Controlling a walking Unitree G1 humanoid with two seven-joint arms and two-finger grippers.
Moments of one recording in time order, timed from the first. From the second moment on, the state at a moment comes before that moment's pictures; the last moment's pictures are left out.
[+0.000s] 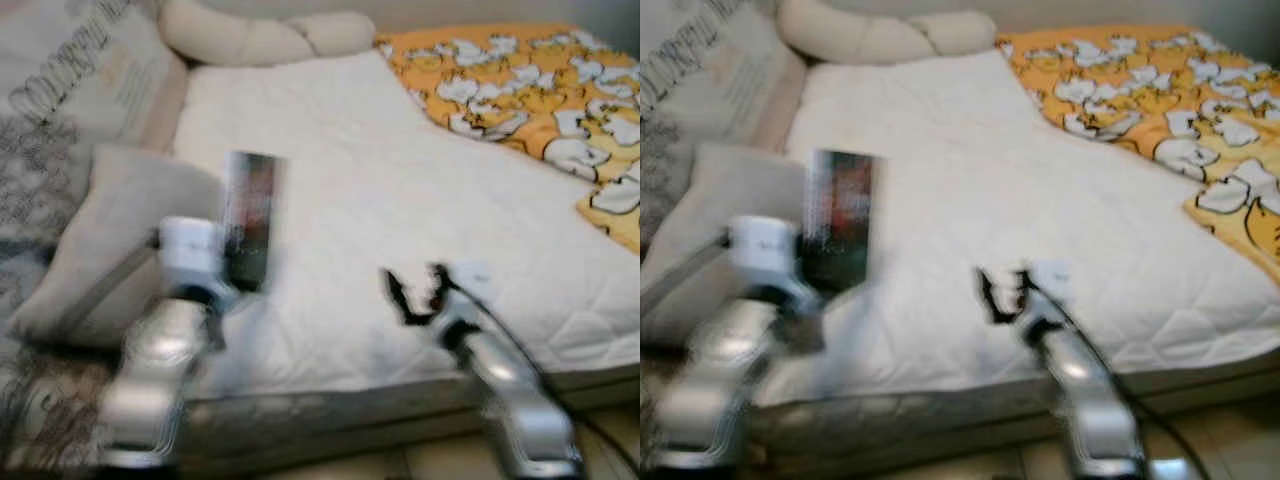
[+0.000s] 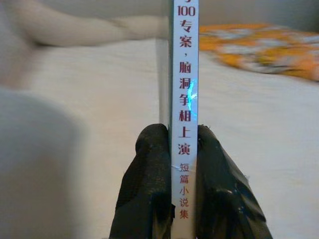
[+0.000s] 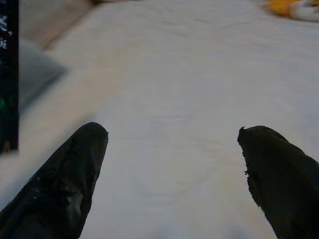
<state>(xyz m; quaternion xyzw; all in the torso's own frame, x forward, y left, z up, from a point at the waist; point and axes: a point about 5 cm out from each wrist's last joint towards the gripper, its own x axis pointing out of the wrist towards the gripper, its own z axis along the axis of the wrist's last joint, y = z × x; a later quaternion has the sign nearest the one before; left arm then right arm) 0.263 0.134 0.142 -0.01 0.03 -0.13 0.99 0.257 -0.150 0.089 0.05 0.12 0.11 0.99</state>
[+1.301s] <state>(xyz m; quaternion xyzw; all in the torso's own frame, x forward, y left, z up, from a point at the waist) 0.267 0.147 0.139 0.02 0.06 -0.10 0.99 0.263 -0.157 0.098 0.05 0.12 0.12 0.98</state>
